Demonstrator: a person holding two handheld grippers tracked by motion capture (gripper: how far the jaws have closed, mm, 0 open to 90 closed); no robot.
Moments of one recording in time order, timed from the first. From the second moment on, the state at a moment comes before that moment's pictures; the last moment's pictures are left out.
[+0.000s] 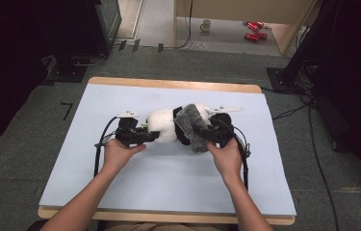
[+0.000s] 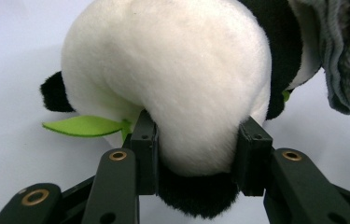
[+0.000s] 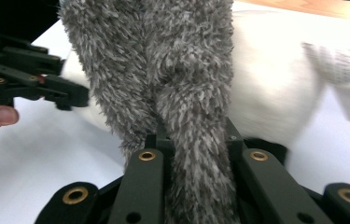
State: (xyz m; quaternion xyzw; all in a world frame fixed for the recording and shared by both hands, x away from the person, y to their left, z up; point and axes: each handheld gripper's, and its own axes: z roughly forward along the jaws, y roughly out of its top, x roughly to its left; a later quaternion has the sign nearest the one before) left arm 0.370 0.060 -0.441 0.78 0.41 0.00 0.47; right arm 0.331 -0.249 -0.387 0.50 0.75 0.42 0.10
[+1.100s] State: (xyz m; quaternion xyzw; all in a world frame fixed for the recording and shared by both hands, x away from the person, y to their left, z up) left arm 0.349 0.062 -0.433 0.79 0.39 -0.03 0.47; right arm 0.319 -0.269 -0.372 0.51 0.74 0.42 0.09
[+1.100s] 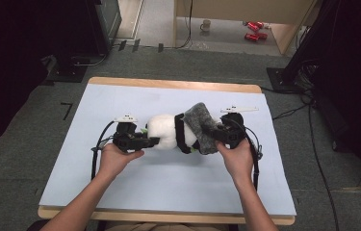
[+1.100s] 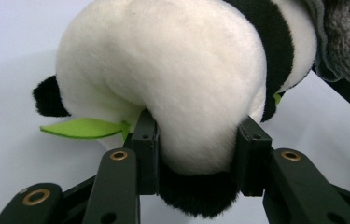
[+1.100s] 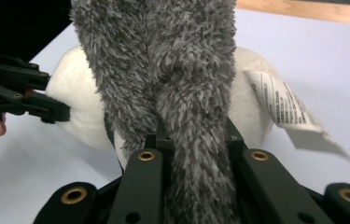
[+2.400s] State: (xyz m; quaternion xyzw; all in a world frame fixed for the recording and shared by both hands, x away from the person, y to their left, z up) left arm 0.352 0.071 -0.451 0.81 0.30 0.07 0.51; right arm 0.361 -0.263 -0.380 0.52 0.73 0.42 0.12
